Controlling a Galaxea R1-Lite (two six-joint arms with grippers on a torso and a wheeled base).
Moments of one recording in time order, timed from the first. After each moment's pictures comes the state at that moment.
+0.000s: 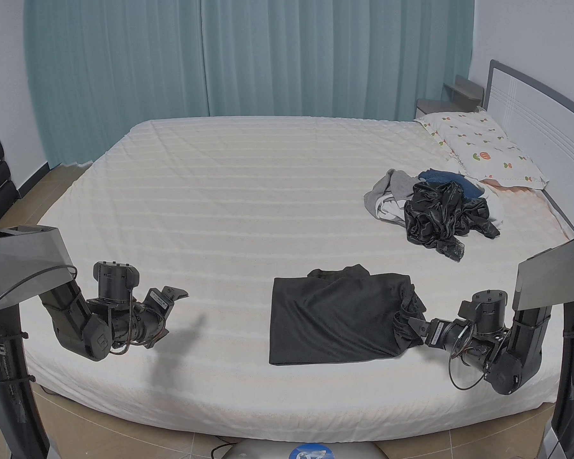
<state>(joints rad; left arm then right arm) -0.11 2.22 -0.66 -0.91 -0.16 -1.08 0.24 2.32 -0.35 -1.49 -0.07 0.44</state>
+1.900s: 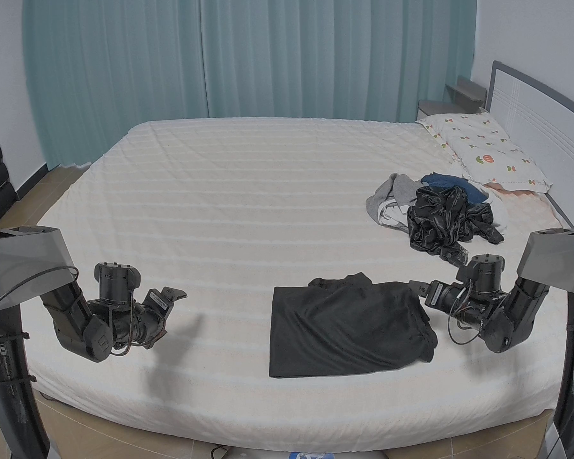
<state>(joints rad) -0.12 2.22 -0.65 -0.92 -0.13 -1.08 0.14 2.36 -0.76 -1.16 0.07 0.45</state>
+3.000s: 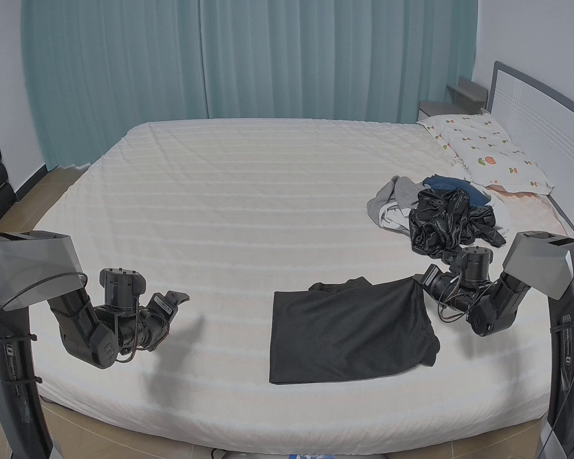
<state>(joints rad) -0.14 2.26 -0.63 -0.99 -0.08 -1.05 0.08 2.51 -1.00 -1.12 0.20 0.76</state>
